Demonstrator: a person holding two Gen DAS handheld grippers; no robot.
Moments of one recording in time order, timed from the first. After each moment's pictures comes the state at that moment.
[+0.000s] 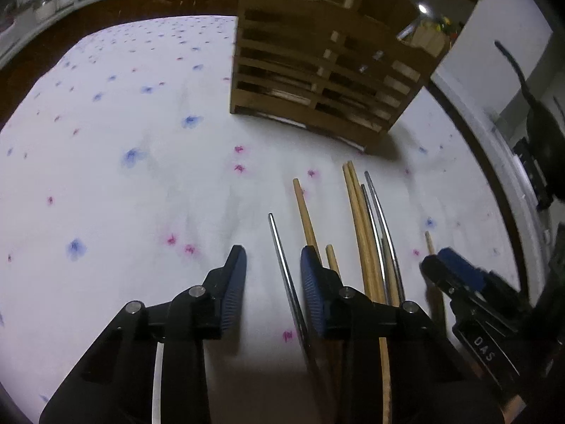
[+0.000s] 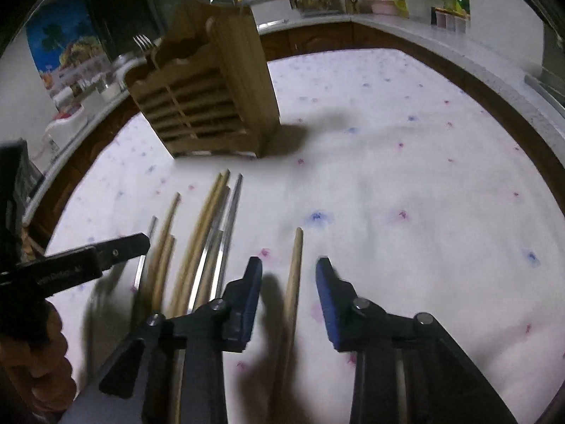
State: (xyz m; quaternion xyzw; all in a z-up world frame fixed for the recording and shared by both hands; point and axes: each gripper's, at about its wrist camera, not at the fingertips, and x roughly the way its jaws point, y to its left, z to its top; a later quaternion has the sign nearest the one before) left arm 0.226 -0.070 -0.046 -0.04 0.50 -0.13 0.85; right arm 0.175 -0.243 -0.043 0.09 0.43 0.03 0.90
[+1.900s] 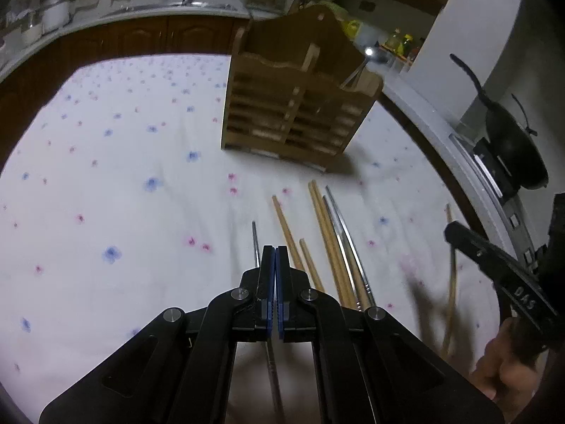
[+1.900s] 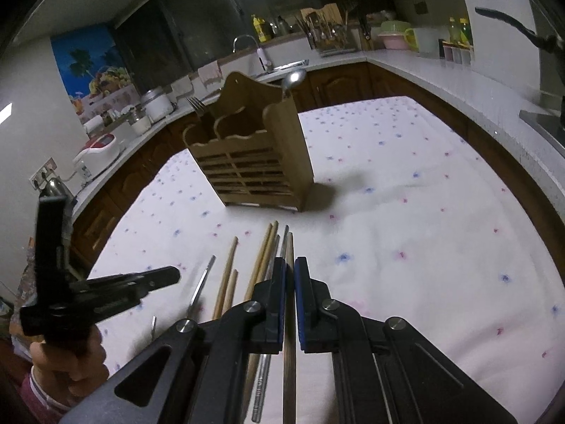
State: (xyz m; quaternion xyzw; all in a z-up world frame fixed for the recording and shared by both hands) left arm 0.188 -0.039 0.000 -0.05 0.45 -0.19 0.87; right arm 0.138 -0.239 0.024 0.12 0.35 0.07 0.93
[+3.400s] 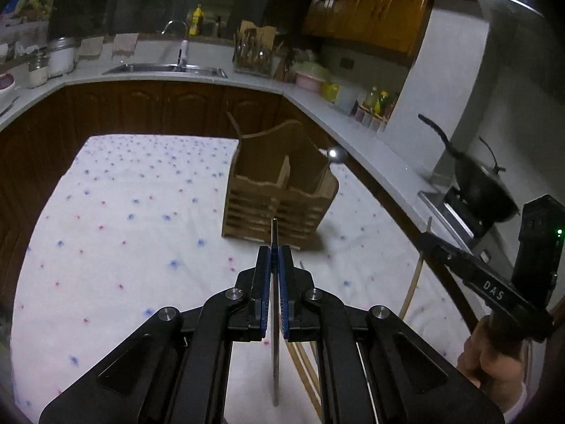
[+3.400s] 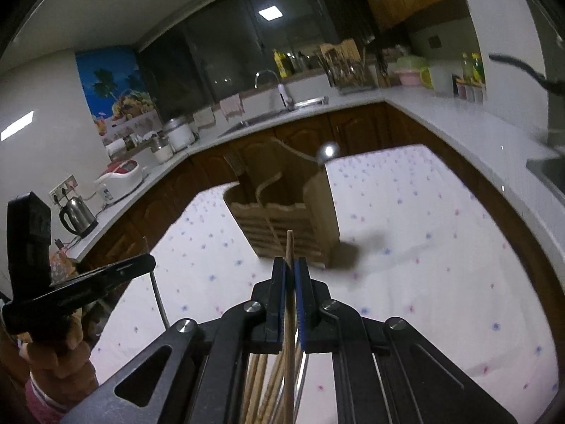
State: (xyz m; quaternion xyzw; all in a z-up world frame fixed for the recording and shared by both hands) left arm 0.168 -0.005 0.100 -0.07 0.33 -0.21 0.92; right arm 0.136 -0.230 0.090 0.12 0.28 0.10 0.95
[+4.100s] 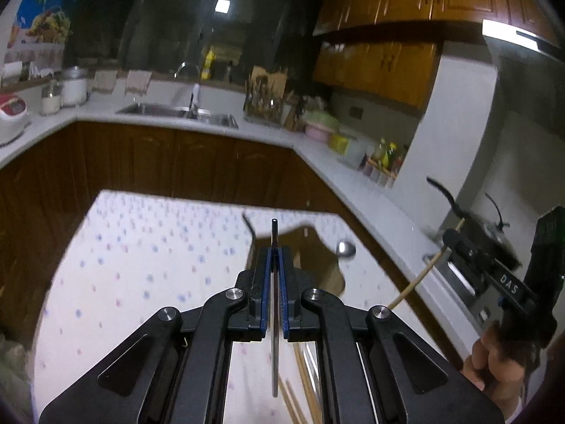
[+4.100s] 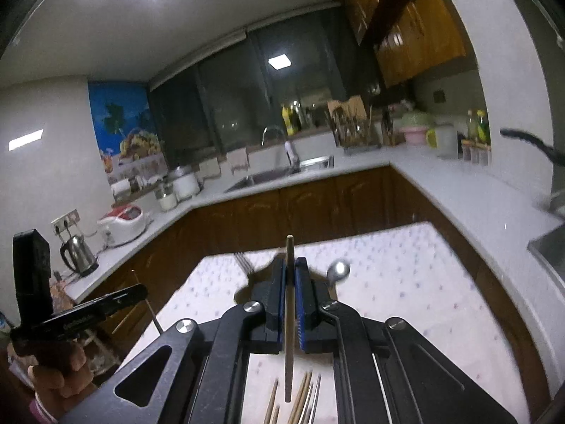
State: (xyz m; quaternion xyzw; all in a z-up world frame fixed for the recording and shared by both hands) left arm 0.220 0.009 0.175 -0.10 0.25 -0.19 0.95; right arm 0.175 -0.236 0.171 0.11 0.17 0.09 0.98
